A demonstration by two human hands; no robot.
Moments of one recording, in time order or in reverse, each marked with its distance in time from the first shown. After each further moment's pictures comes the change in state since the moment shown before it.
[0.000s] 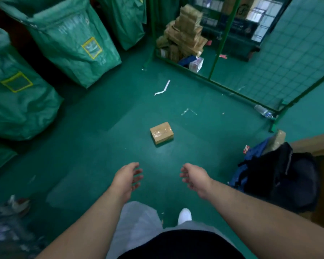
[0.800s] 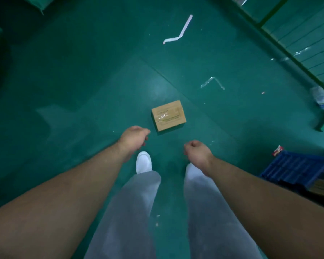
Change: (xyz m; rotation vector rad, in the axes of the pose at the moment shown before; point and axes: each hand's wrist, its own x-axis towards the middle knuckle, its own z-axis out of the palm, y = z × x) left_hand 0.451 0.186 0.095 0.458 -0.066 -0.108; right_hand 0.436 -0.170 0.094 -0.513 0.021 0.118
